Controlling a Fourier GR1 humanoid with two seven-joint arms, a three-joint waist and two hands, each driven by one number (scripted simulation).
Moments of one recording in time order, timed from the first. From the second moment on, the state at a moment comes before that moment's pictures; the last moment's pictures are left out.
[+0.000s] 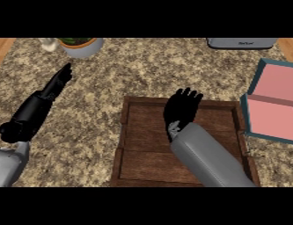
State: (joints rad) left arm -0.24 0.48 -0.21 -1.53 0.10 0.00 -0.07; right arm -0.66 -0.02 0.57 -1.05 0.96 0.37 1.16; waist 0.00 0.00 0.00
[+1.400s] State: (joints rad) left arm -0.24 0.40 -0.15 -1.49 0.03 -0.07 -0.11; right arm -0.46 -0.05 0.87 -1.35 1.04 0.24 0.33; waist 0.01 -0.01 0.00
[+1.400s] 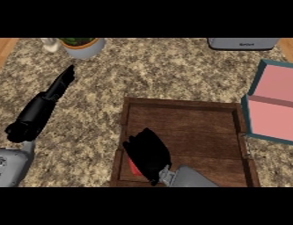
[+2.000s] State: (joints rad) left arm -0.21 0.43 -0.10 -1.51 0.05 -0.07 -0.09; right arm -0.21 -0.56 0.78 -2.04 0.87 0.03 -0.09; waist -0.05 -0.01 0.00
